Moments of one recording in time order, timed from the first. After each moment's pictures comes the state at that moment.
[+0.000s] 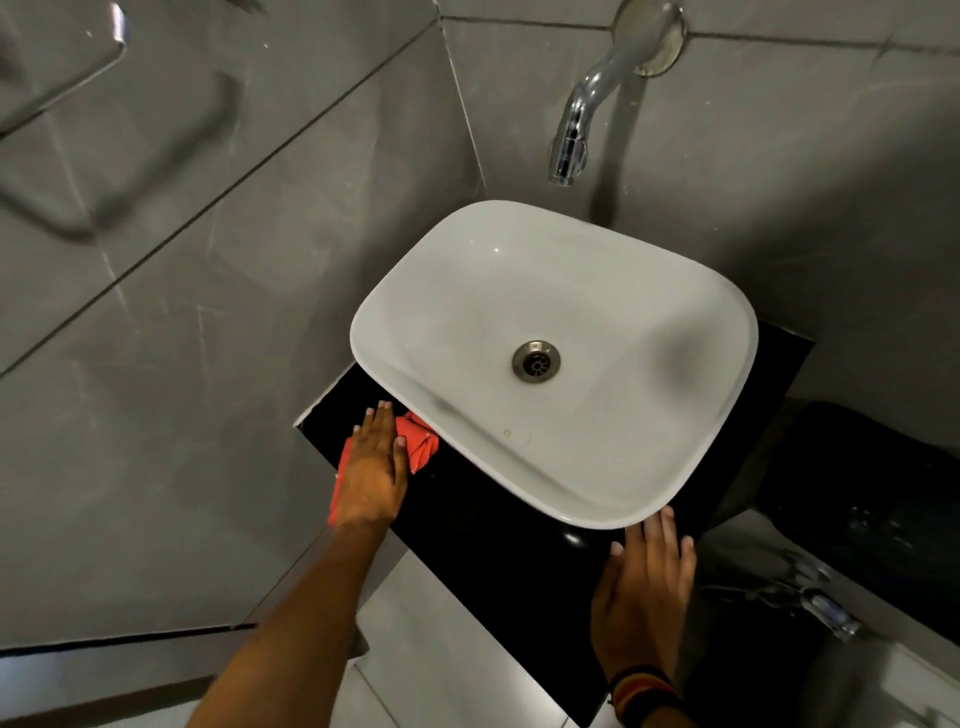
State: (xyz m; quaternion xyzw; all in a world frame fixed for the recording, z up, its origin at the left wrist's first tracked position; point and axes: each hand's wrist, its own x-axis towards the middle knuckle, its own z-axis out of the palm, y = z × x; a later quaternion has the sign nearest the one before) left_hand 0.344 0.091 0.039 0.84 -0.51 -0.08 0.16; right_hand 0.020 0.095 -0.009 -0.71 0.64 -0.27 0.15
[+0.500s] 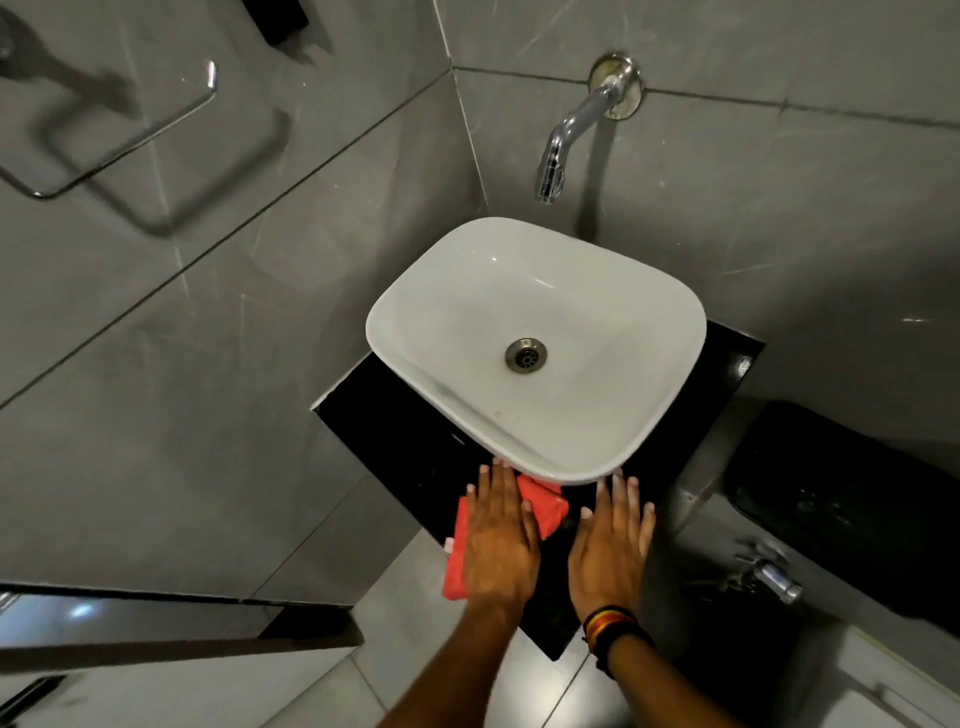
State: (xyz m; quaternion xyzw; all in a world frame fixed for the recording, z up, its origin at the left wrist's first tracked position) left_hand 0.129 0.135 0.029 0.85 -0.48 -0.12 0.15; right_hand 0.013 0.097 0.006 -0.71 0.62 -0.24 0.22
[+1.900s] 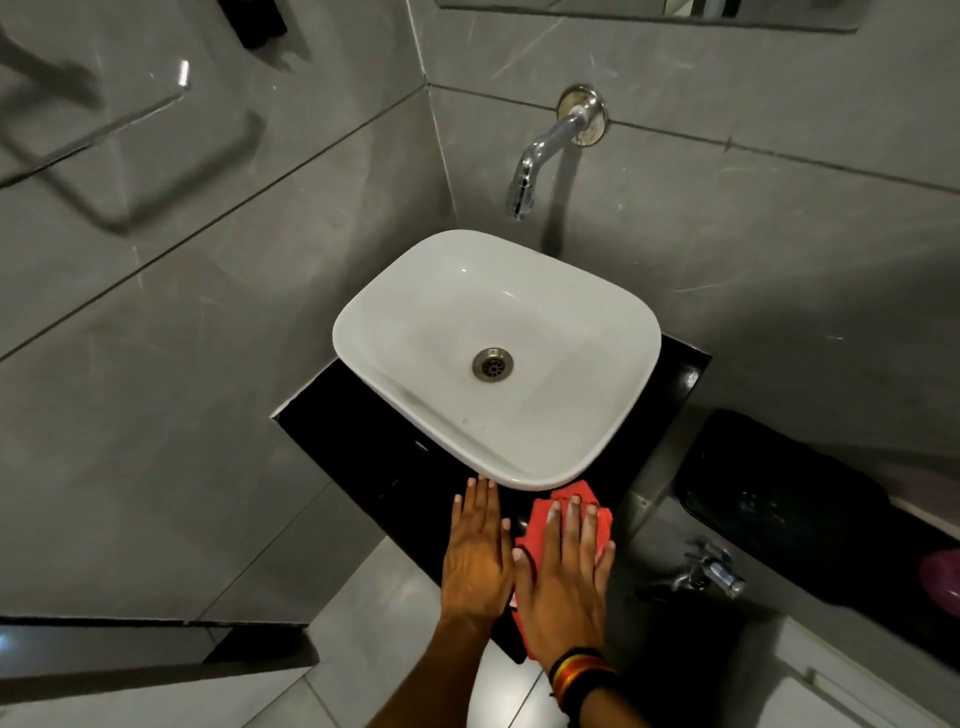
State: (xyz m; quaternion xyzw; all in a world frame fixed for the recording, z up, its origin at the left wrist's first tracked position) left_hand 0.123 0.147 0.023 0.80 -0.55 -0.15 0.18; right_hand 0.004 0.135 0.029 -0.77 0.60 -0.09 0.18
